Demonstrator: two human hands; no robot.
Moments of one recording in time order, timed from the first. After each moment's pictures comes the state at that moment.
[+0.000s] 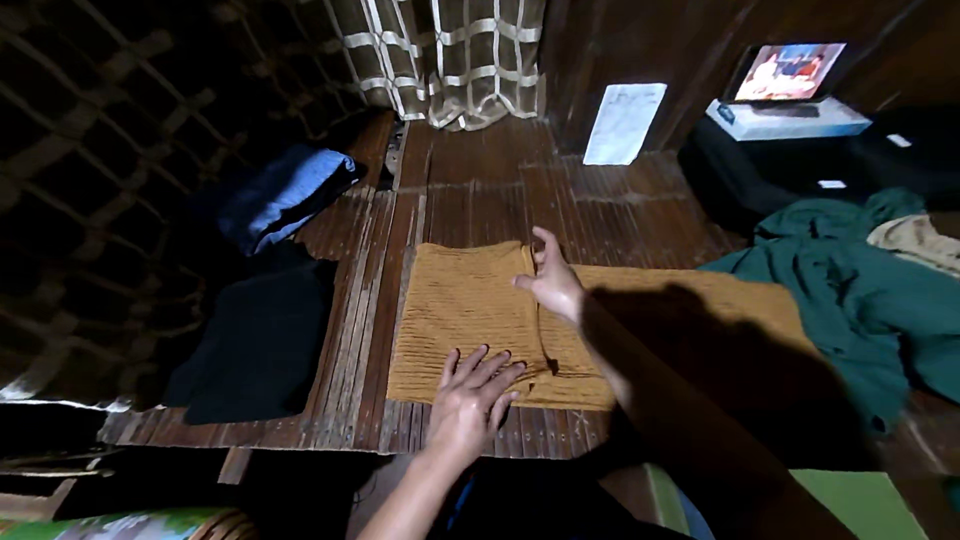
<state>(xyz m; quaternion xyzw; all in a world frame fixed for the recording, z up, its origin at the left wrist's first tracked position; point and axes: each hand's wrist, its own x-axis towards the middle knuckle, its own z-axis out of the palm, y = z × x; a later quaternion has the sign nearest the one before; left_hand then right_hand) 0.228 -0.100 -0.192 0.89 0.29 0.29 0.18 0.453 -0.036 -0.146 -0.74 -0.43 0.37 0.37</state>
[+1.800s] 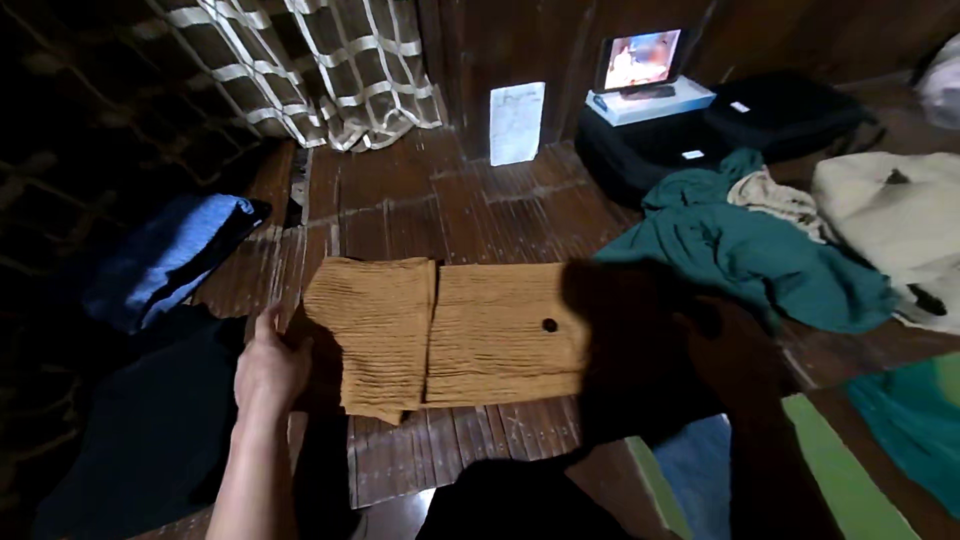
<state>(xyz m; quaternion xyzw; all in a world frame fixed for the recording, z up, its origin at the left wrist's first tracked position) 0.200 0.034 -0.123 0.75 0.63 0.13 0.18 0.578 -0.272 -0.137 -0.92 -0.28 0.04 0.27</state>
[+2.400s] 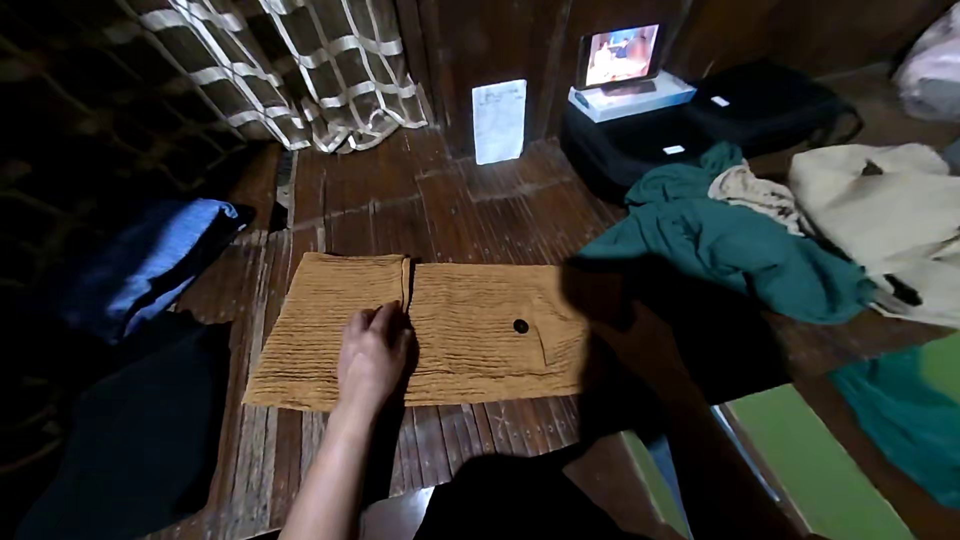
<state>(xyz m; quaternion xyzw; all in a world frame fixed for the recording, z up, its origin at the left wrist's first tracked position) 0.291 -0.017 -0.150 0.85 0.47 0.11 0.20 0.556 -0.227 -0.133 -0.90 -0.25 0.23 0.29</state>
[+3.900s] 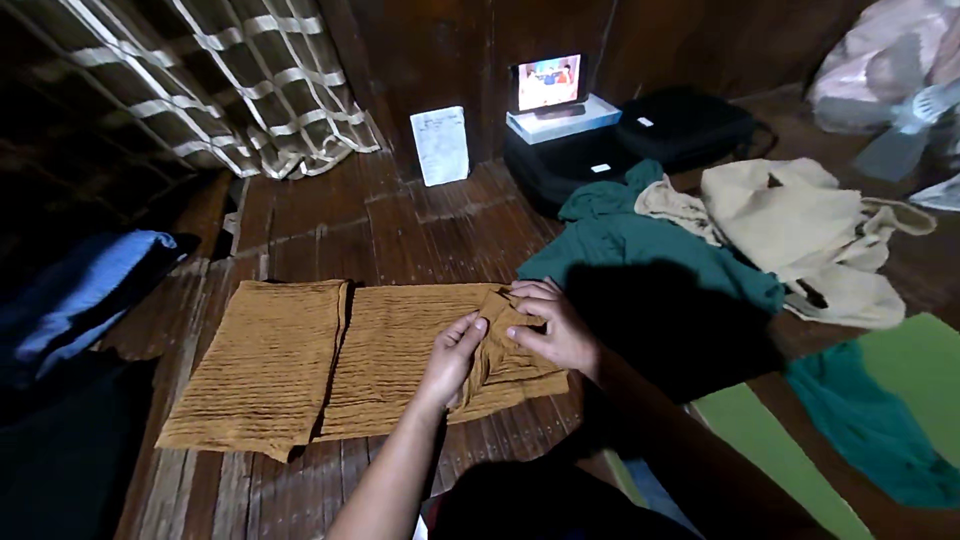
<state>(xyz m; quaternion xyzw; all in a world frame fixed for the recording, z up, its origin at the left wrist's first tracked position) 0.441 -0.107 -0.172 0.58 0.26 0.24 0.73 0.612 -0.208 -0.169 -0.66 -0.61 0.13 0.42</state>
